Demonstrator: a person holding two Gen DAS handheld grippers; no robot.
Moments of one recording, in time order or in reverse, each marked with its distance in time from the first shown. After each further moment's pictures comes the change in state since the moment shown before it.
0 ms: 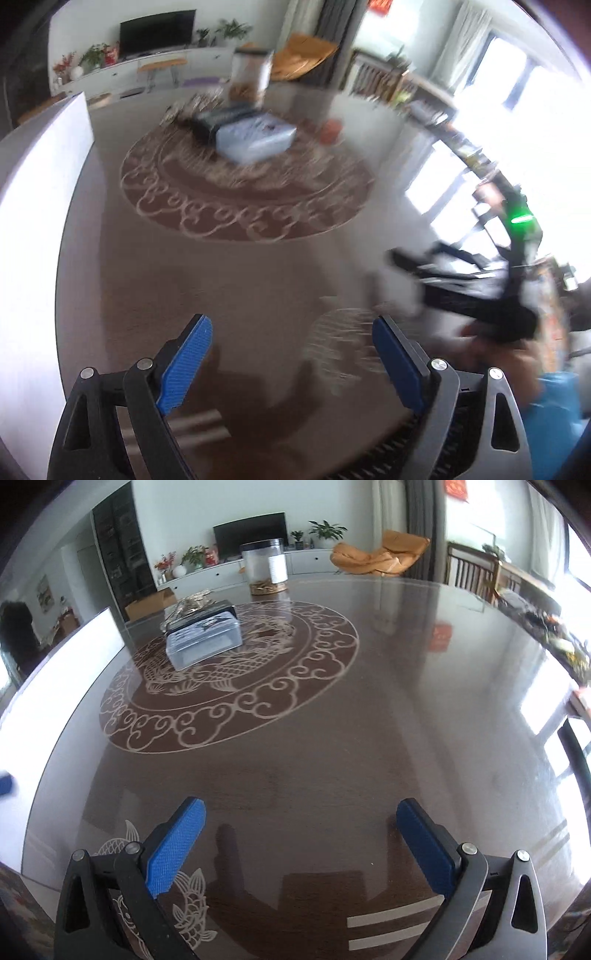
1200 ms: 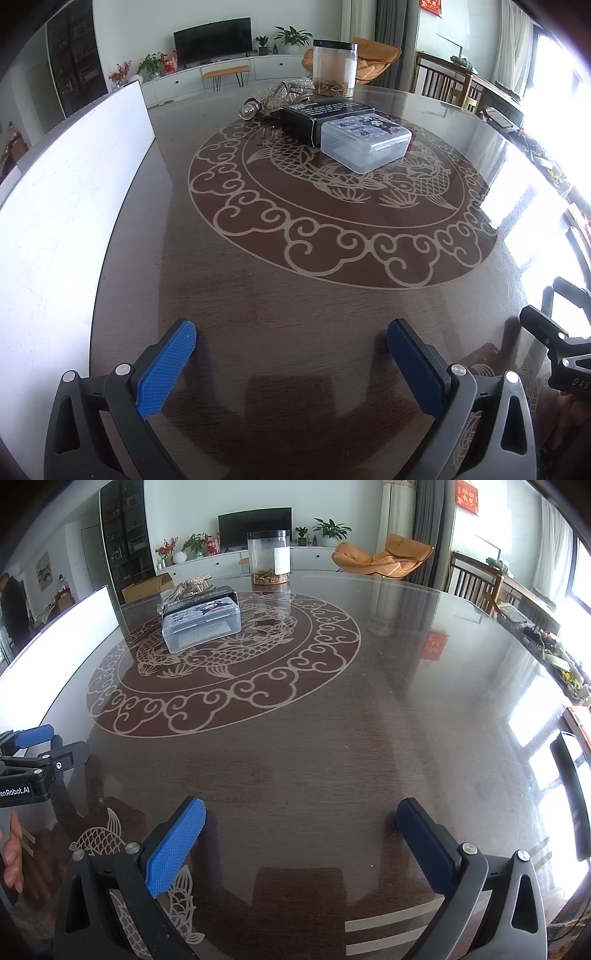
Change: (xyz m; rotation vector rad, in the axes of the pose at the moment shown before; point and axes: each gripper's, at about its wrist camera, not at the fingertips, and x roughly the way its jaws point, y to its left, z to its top) left arm 0.041 0.058 0.017 -0.062 -0.059 0.254; right arm 0.015 0.020 0.003 -0.091 0.017 -0.068
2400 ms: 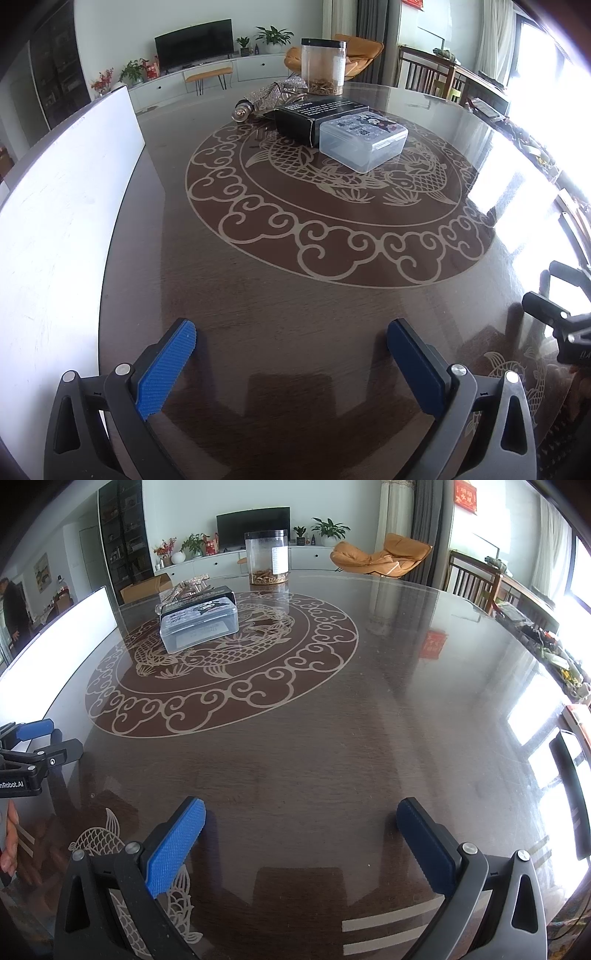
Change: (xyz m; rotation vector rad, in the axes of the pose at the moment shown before) left arm 0.001 0.014 0.005 0.058 0.005 -0.043; right arm 0.006 -0.001 0.011 -0.011 0.055 0.009
